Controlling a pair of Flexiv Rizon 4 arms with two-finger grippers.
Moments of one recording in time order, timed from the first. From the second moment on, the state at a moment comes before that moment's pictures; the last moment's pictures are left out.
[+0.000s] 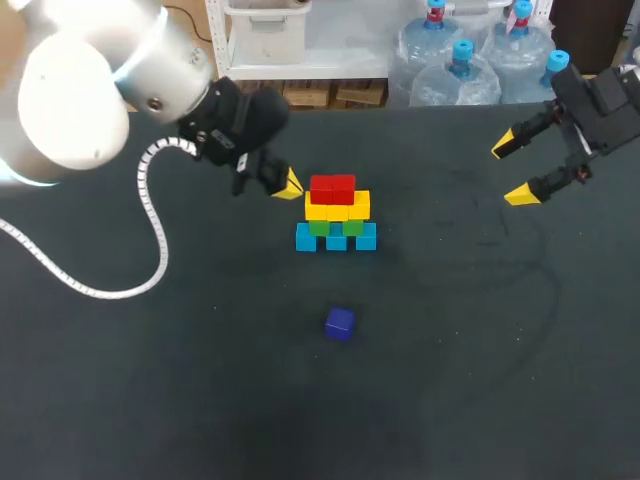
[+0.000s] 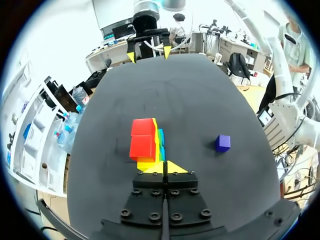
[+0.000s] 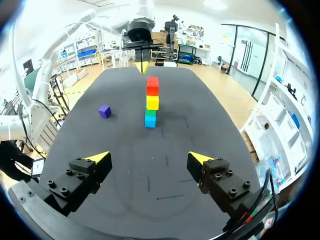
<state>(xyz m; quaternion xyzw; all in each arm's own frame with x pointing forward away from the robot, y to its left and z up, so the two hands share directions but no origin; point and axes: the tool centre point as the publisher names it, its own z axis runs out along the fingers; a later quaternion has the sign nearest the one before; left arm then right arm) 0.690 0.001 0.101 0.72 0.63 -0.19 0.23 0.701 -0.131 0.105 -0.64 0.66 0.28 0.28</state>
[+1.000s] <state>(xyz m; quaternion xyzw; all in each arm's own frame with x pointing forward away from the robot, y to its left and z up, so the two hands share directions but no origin) 0.699 -0.006 0.101 0.72 0.65 -0.13 0.19 0.701 -0.131 0.105 -0.64 0.66 0.28 0.28</state>
